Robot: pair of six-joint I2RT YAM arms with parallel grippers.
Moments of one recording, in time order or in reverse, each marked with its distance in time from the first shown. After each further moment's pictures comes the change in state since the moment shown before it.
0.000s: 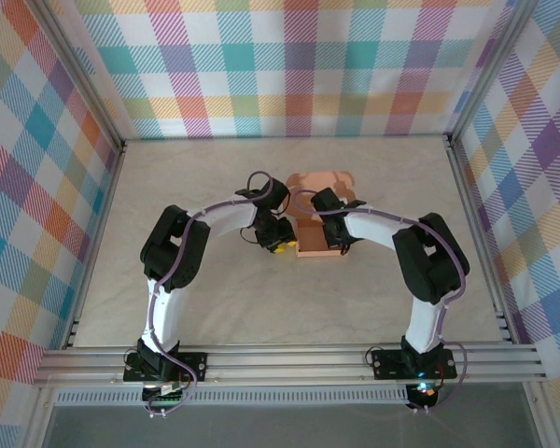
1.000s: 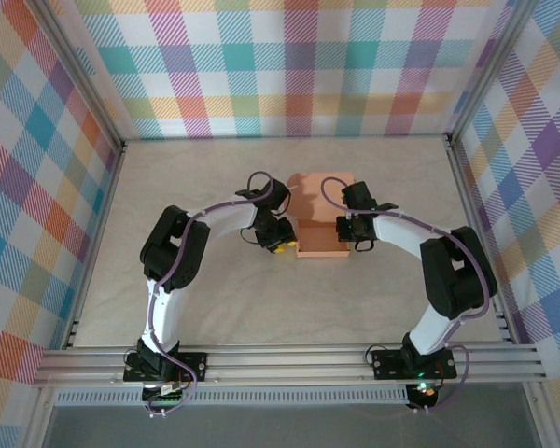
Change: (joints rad) left arm -0.004 -0.006 -0.005 0.005 -0.010 0.000; right arm -0.150 -0.163 -0.145 0.175 -0.333 0.006
